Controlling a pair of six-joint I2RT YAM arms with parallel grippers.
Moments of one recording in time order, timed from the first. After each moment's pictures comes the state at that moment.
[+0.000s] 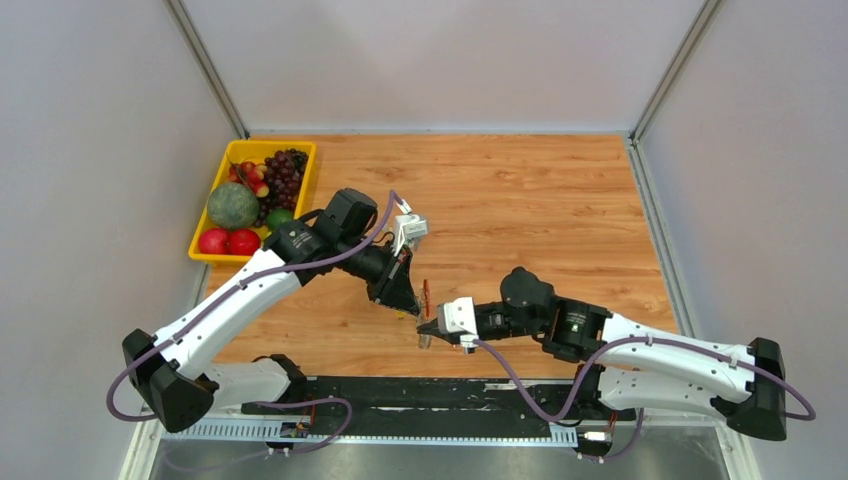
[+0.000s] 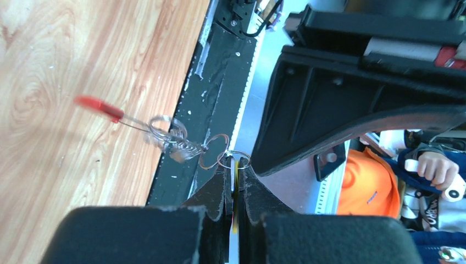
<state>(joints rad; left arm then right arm) -0.72 1.19 1.19 -0.87 0.87 -0.12 1.21 0.94 0.74 -0.05 -0.42 -0.44</state>
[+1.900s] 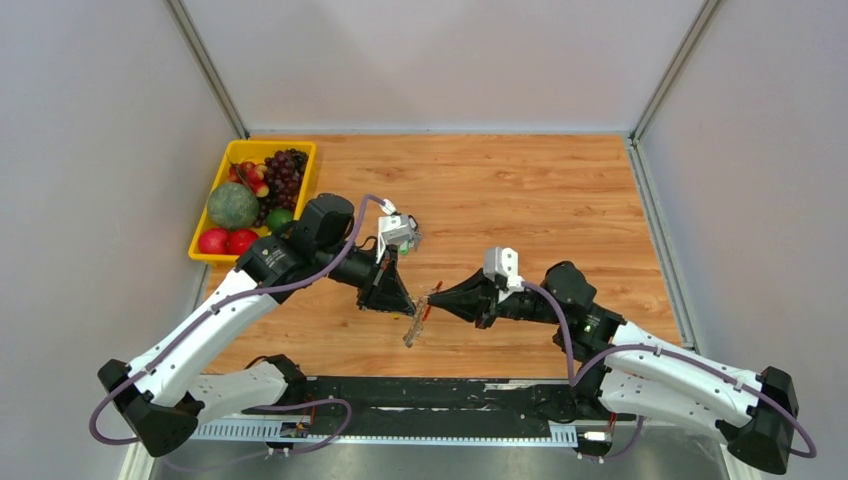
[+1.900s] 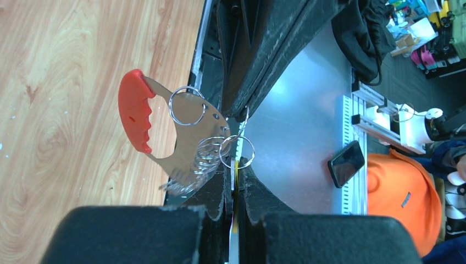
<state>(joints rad) -0.71 1.05 1.14 -0.78 0.90 -0.08 1.03 0.80 0.58 0.33 -0.43 0.02</state>
